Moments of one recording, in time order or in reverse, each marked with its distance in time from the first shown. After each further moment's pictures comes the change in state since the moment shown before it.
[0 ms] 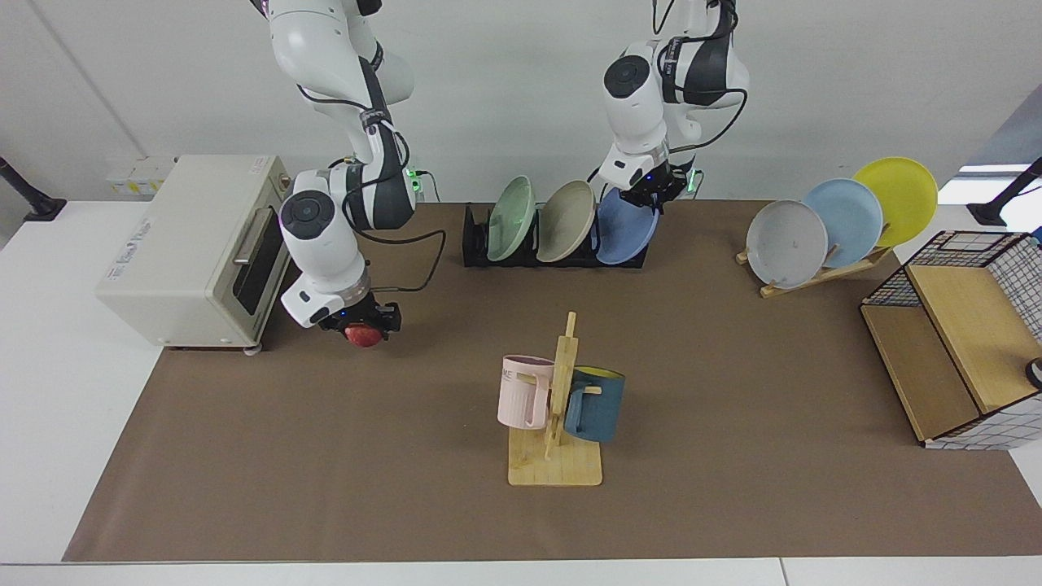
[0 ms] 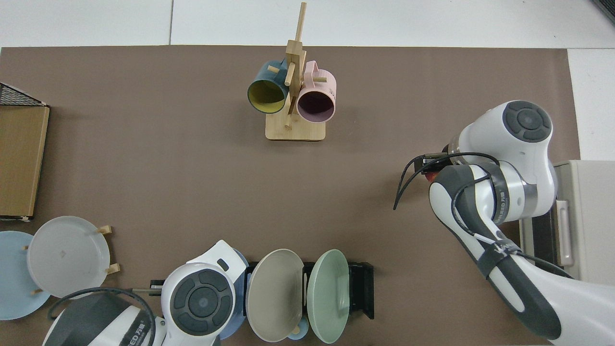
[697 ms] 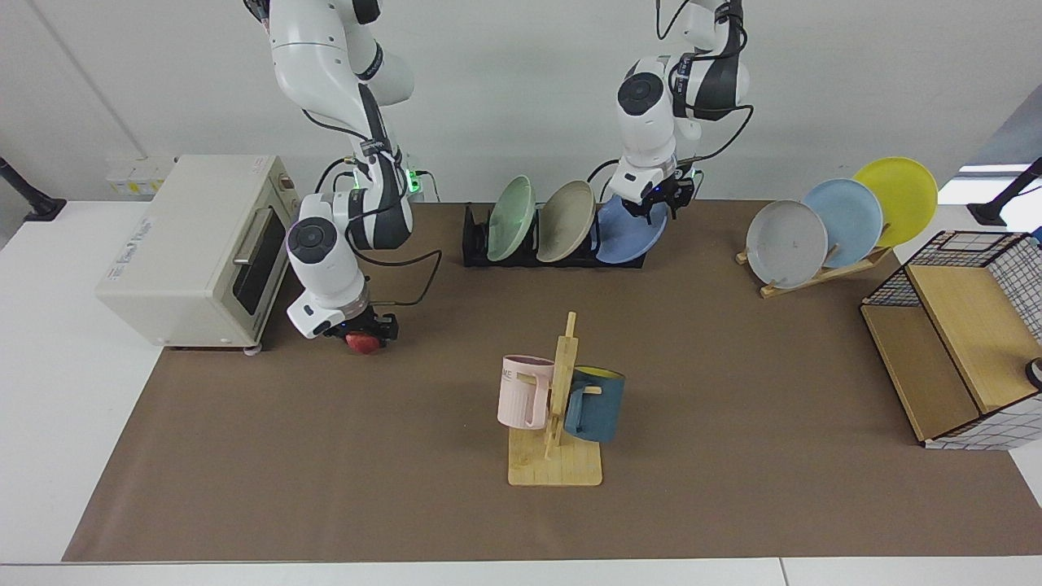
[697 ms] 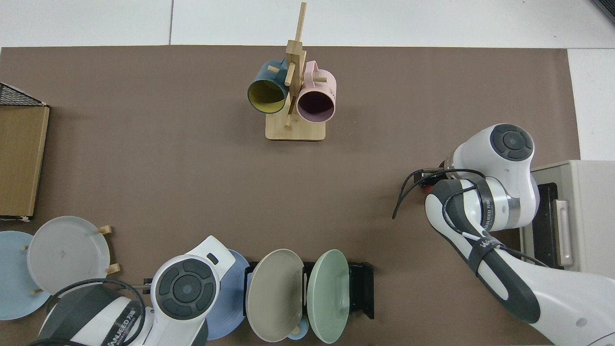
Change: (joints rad) left arm -0.001 0.022 0.046 -0.058 -0.012 0.064 -0.020; right arm -0.030 0.053 0.005 -0.127 0.000 0.142 0.002
